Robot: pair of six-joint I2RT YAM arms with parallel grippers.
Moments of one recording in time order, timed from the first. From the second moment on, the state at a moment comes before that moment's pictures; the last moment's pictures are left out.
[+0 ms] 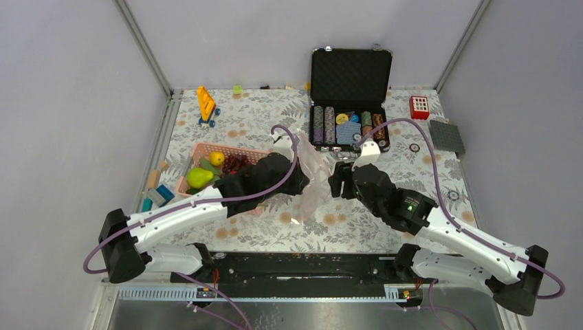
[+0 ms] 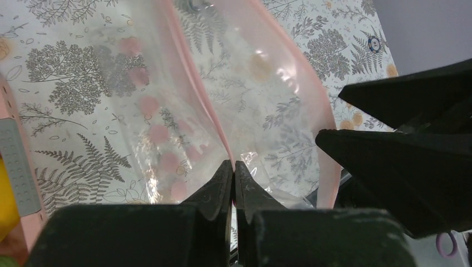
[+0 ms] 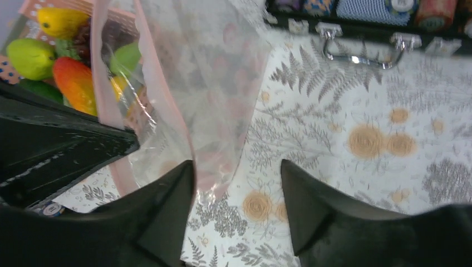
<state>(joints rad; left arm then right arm) -1.01 1.22 0.99 -0.29 -0.21 -0.68 0.96 0.91 0.84 -0.52 0.49 0.57</state>
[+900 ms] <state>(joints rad) -1.06 1.19 1.11 -0.46 -0.48 -0.61 0.95 1.20 0.98 -0.38 0.61 0.55</state>
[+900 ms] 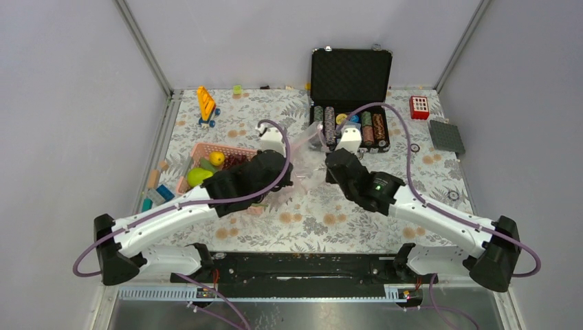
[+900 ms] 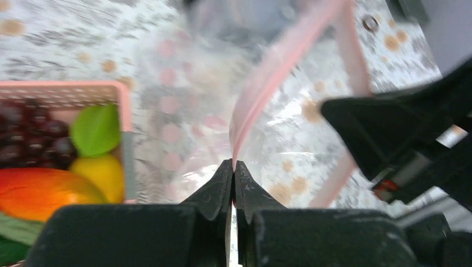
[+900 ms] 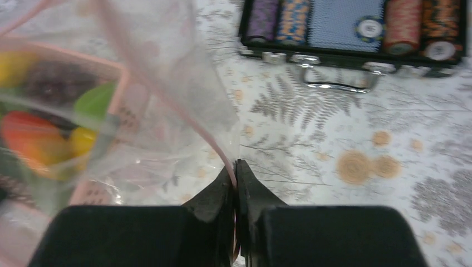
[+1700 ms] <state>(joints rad) -0.87 1.34 1.13 -0.36 -0.06 -0.54 0.73 0.98 1.06 -0.82 0.54 0.39</state>
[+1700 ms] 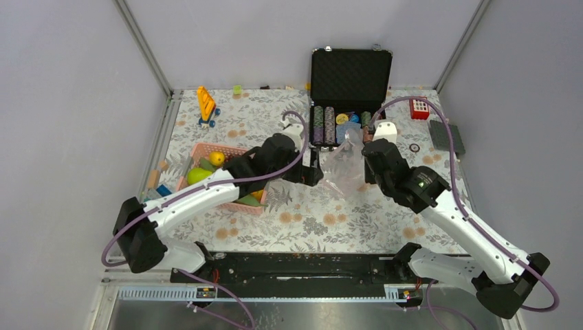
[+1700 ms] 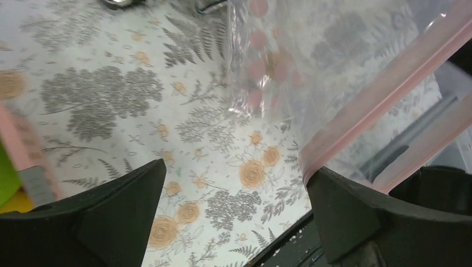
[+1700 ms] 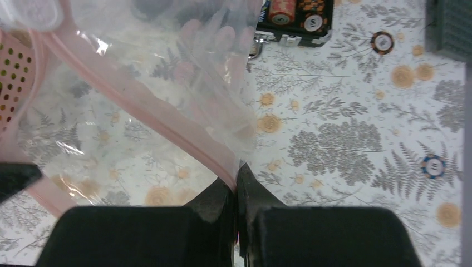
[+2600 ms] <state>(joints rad) -0.73 1.01 1.00 -0.63 -0.30 -0.64 0.72 1.31 1.28 -1.06 0.60 0.26</state>
